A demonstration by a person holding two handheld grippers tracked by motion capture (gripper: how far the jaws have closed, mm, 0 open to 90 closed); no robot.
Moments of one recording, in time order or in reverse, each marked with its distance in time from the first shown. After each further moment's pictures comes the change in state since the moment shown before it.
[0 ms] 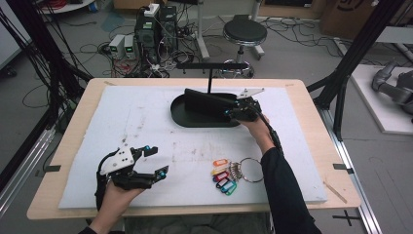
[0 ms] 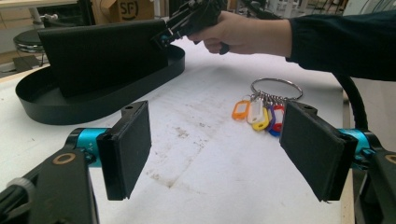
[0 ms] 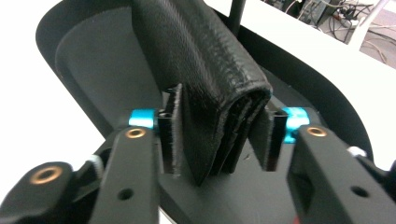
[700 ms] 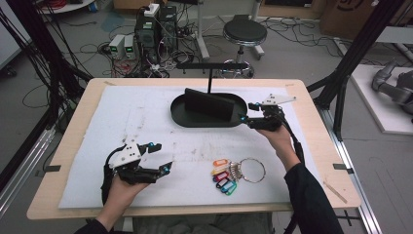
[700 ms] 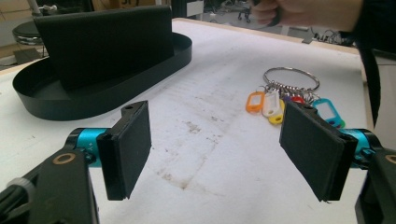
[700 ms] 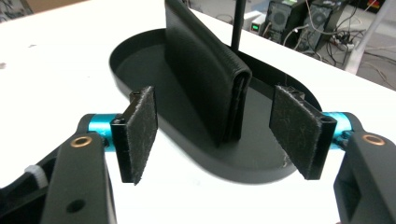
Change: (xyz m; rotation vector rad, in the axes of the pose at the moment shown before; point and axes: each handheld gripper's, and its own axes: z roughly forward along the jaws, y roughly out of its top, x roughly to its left) left arm 0.012 -0.004 0.020 0.039 0.006 0.019; right arm 0.010 -0.022 -0.090 -0.148 0.046 0.058
